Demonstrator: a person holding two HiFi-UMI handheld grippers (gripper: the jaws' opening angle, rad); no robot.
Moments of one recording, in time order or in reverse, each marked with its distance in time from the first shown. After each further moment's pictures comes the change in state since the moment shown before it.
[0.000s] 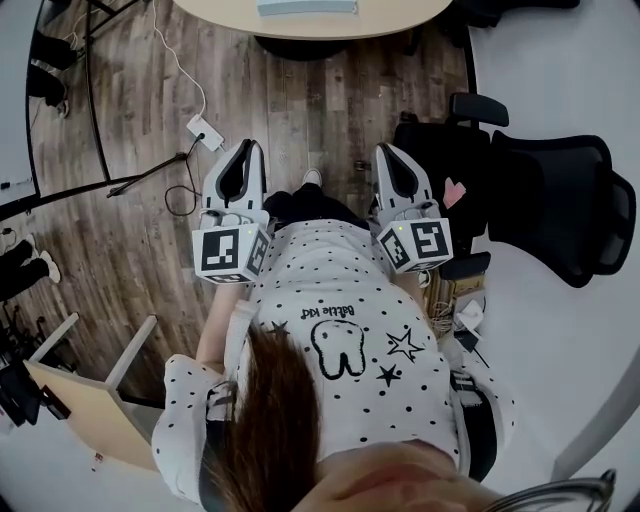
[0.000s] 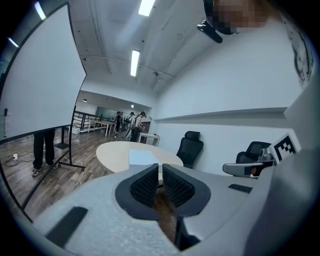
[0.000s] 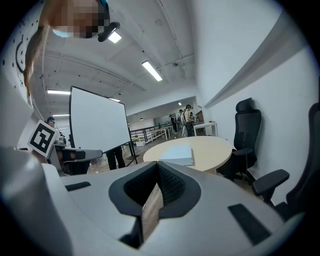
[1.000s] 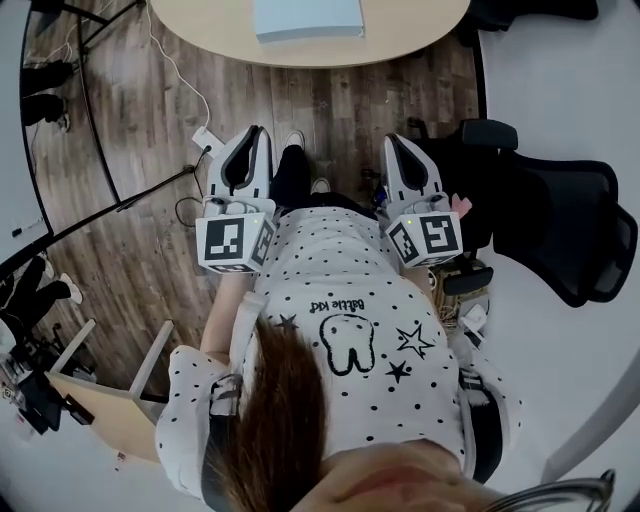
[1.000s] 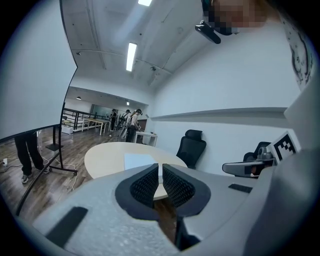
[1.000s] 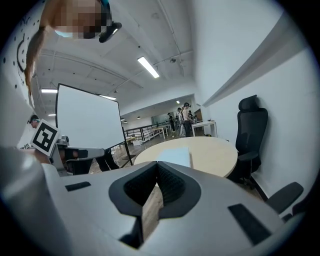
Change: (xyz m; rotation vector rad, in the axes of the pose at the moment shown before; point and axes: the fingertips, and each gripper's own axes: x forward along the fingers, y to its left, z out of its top) left arm 0.129 0.044 0.039 0.017 0.032 -0.053; right arm 0.114 -0.049 0.041 0.009 0.025 -0.026
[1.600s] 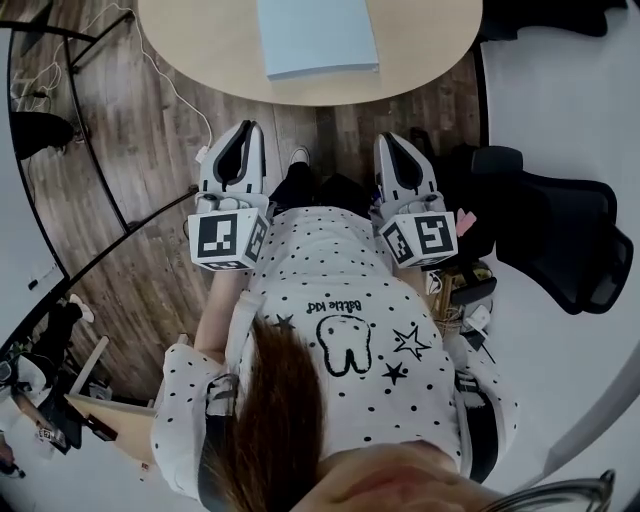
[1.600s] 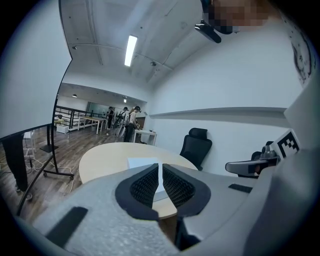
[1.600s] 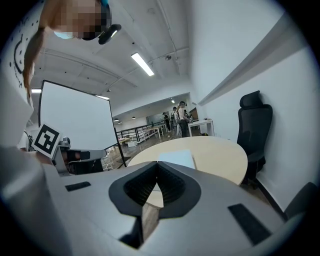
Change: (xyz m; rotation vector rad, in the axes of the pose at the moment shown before) left arm 0.099 0.091 0.034 0.010 0.034 -0.041; right arm 0.120 -0.001 0.029 0.037 0.003 -0.057
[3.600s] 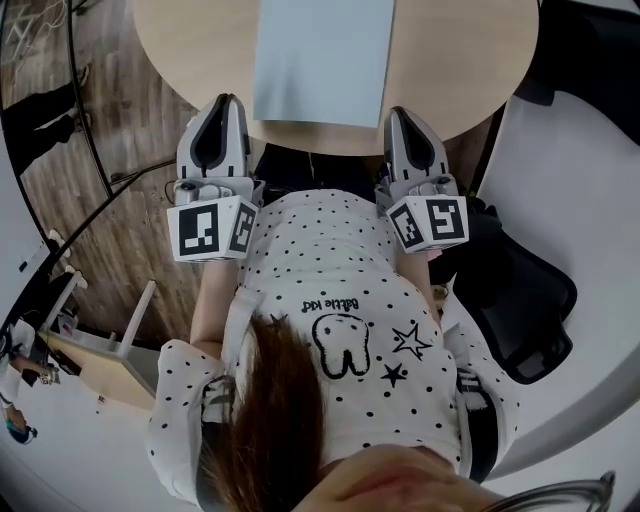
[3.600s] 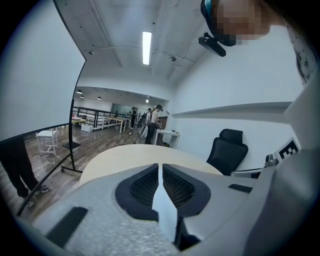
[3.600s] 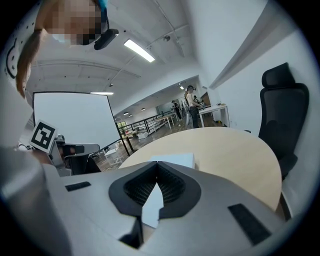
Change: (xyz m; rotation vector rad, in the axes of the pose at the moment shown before) left arm 0.161 0.071 0.045 -0.086 0.007 0.294; right arm 0.197 -0.111 0.045 0.018 0.148 0.182
